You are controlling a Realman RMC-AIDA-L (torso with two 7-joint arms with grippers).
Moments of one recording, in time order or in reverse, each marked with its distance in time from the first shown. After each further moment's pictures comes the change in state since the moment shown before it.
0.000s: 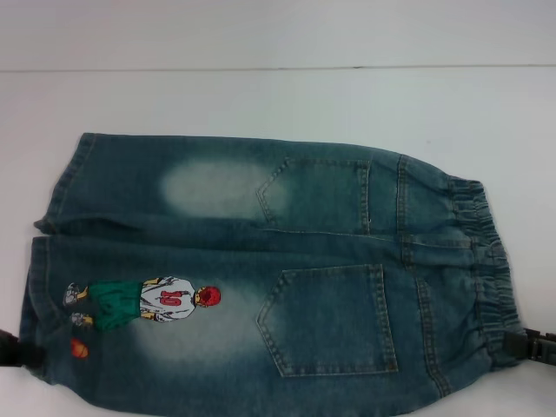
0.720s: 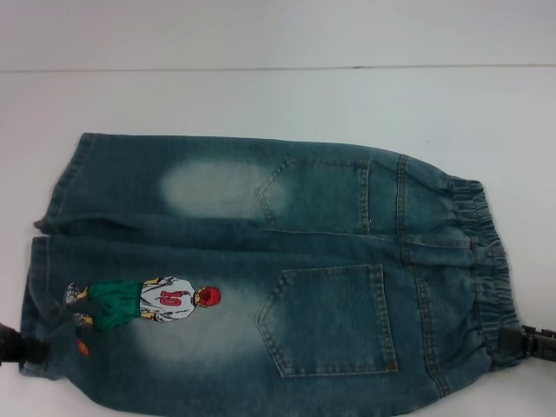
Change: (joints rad) left arm -0.008 0.000 0.000 -0.007 -0.003 -0.008 0.001; right arm 0.013 0.001 -0.006 0.001 0.000 0.005 0.013
